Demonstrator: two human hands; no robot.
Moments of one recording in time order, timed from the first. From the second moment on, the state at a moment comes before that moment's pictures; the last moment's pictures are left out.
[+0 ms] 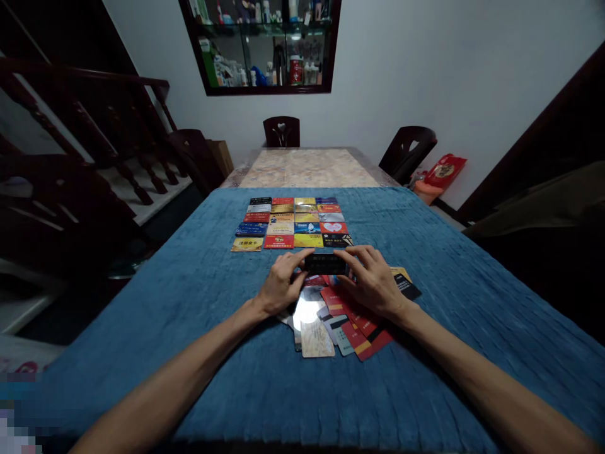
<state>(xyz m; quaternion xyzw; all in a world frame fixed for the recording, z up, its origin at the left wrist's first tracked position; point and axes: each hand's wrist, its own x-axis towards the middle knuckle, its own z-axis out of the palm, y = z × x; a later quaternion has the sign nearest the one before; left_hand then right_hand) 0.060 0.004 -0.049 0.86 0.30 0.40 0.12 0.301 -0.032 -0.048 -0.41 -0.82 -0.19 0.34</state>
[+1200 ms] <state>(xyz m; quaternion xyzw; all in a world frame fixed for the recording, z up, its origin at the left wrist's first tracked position) 0.037 0.050 -0.009 0.93 0.29 0.22 -0.09 0.293 0.015 -0.018 -0.36 -0.86 -0.18 0.31</state>
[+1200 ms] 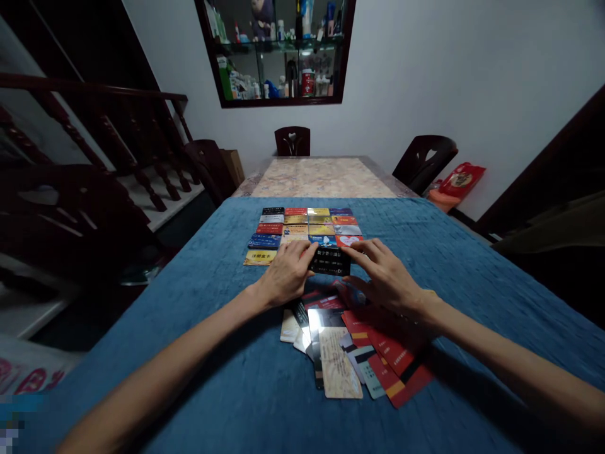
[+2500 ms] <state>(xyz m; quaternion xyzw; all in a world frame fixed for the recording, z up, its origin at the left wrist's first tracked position) -0.040 0.266 0.007 0.86 0.49 0.13 -0.01 0.182 0.266 0.012 -0.43 -0.89 -0.07 0.15</state>
